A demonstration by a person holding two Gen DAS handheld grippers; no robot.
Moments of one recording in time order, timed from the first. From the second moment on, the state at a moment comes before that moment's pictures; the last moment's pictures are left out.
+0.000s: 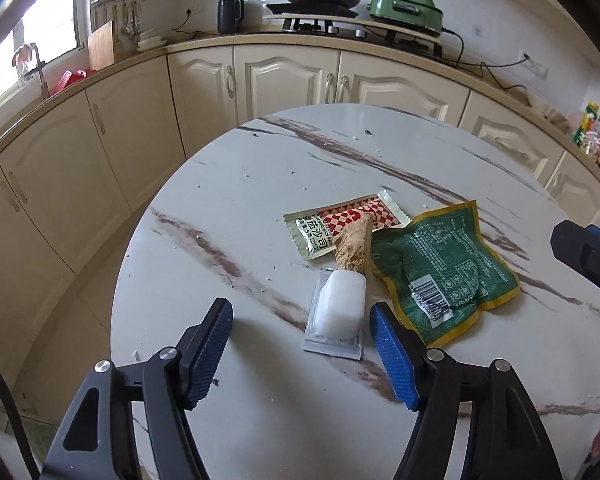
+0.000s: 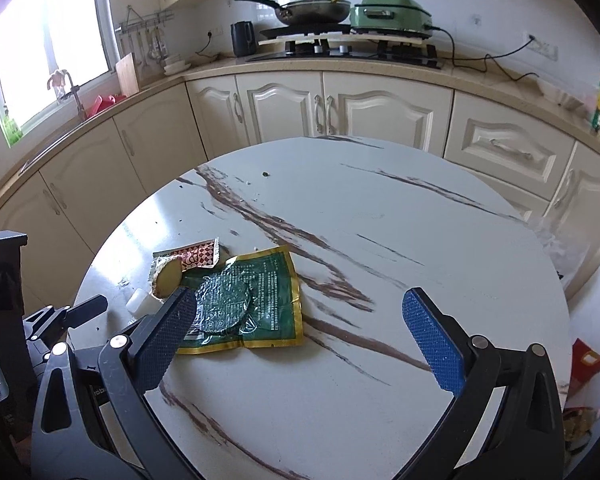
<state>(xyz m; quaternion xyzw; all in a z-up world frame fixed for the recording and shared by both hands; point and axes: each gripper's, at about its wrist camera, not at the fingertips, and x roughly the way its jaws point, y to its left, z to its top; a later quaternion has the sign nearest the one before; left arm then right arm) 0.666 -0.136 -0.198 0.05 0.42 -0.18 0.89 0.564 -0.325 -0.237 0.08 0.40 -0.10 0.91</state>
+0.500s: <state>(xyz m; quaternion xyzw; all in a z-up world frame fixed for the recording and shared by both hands) 0.628 -0.082 -0.194 0.01 0.39 -0.23 0.89 0.604 -0.277 -0.253 0.06 0.42 -0.07 0.90</state>
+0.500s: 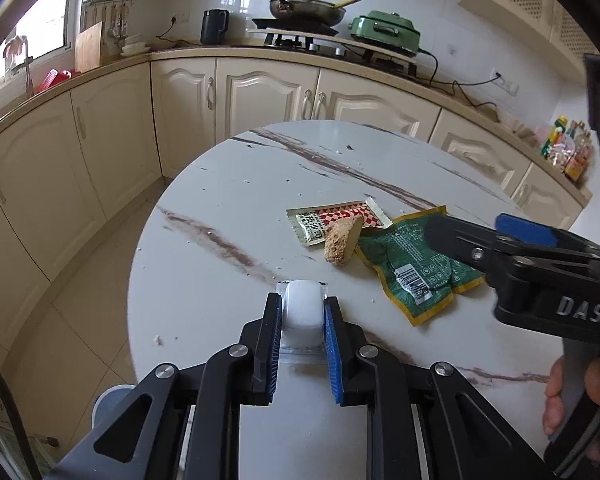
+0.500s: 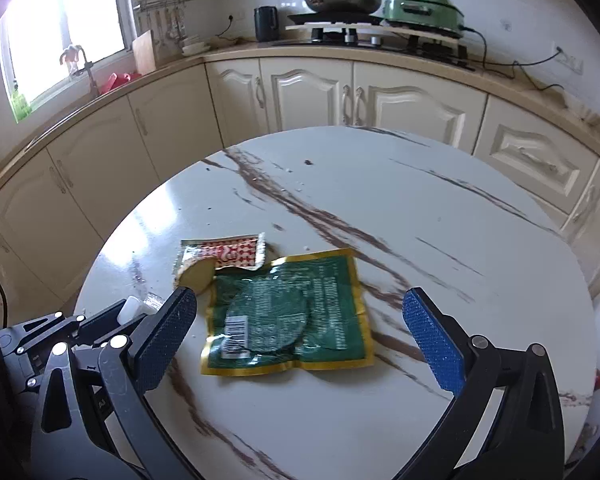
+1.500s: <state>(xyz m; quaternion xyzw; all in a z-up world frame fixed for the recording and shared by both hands) 0.536 0.077 -0.160 -0.06 0.36 -0.19 0.91 0.619 -0.215 -0.266 0.08 0.43 0.02 0.90</state>
